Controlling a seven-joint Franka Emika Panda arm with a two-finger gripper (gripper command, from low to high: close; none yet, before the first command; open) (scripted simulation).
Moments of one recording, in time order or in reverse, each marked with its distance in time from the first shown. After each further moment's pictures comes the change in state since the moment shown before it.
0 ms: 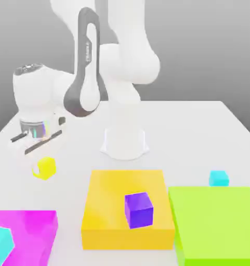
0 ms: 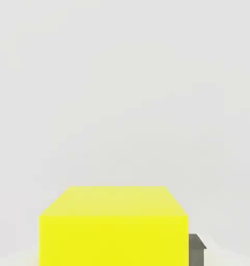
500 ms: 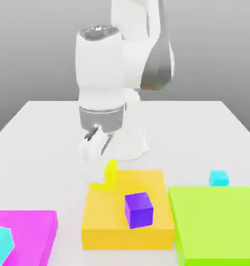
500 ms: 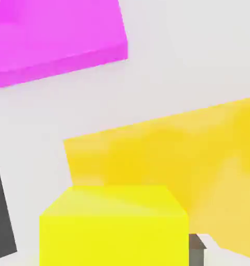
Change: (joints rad) arm 0.343 -0.123 0.364 0.262 0.105 -0.378 0.313
